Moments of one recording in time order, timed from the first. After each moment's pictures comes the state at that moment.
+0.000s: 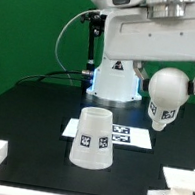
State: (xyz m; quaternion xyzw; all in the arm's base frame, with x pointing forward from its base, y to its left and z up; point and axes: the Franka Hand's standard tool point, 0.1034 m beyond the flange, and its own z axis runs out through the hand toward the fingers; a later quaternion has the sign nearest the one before) arm 0.600 0.049 0.190 -0.95 0.28 -0.06 0.09
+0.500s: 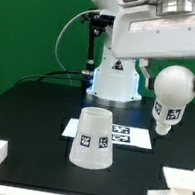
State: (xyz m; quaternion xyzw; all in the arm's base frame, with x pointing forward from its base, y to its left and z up) arm 0.614 0.061 0.193 -0.94 0.29 -0.14 0.09
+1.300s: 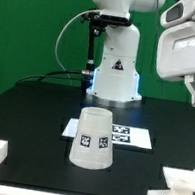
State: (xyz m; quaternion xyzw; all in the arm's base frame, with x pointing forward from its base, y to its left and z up) arm 0.633 0.120 0.185 -0.90 0.37 -0.20 0.12
